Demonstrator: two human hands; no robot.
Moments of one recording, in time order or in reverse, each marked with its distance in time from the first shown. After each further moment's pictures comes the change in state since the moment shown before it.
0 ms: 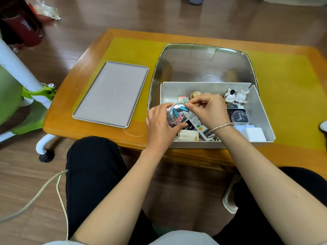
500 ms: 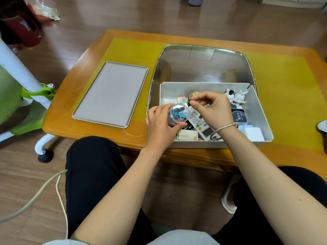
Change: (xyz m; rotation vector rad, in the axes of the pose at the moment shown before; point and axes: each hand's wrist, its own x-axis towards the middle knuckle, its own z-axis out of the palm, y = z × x) left_hand 0.001 -0.001 0.000 0.055 -0.060 -0.002; right_hand -0.006 -0.005 -0.011 0.166 0.020 0.088
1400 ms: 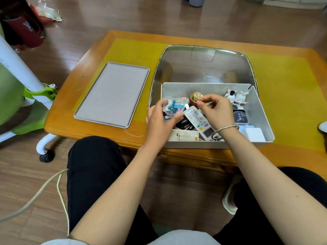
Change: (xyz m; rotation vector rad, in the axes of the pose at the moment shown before) left_hand 0.008 0.000 -0.010 -0.244 -0.055 -0.146; right_hand 0.007 0.025 0.001 -0.064 0.083 0.041
